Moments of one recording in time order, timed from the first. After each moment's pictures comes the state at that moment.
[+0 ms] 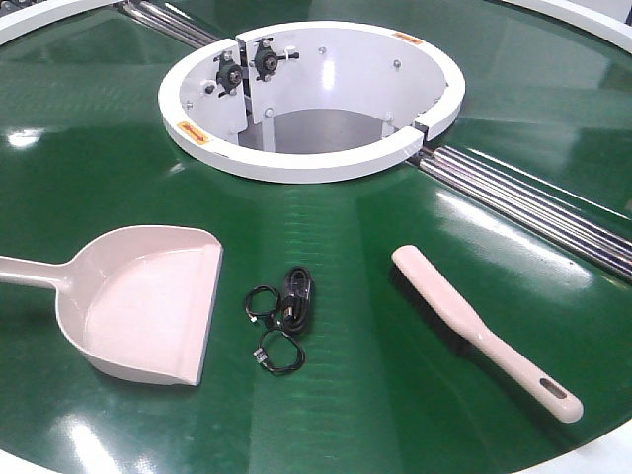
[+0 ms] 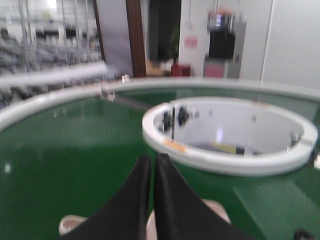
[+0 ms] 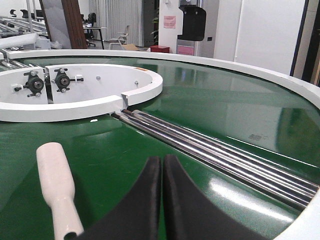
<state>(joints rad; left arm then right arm) -0.01 0.35 -0.42 -0.04 0.18 0.09 -0.05 -0.01 0.03 -0.03 0.09 -0.02</state>
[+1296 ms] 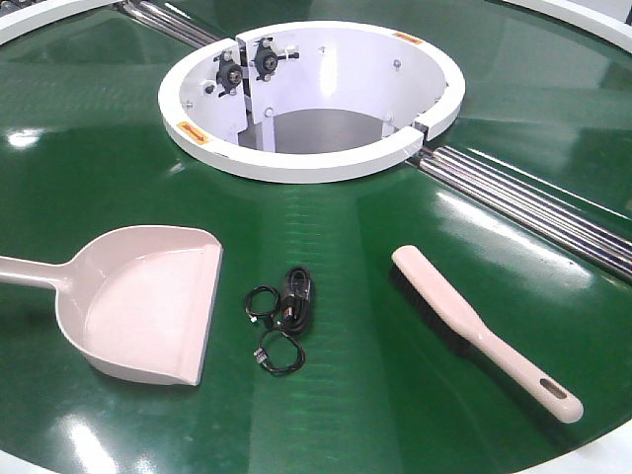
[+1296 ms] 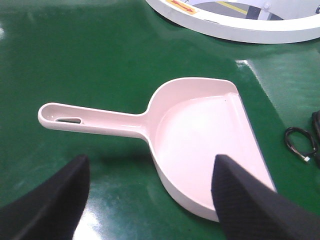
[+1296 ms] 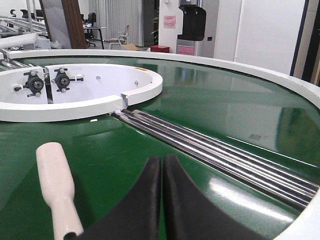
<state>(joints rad) -0.01 0.72 -0.53 -0.04 0.43 0.10 -0.05 -0.01 0.03 -0.03 0.09 -0.02</state>
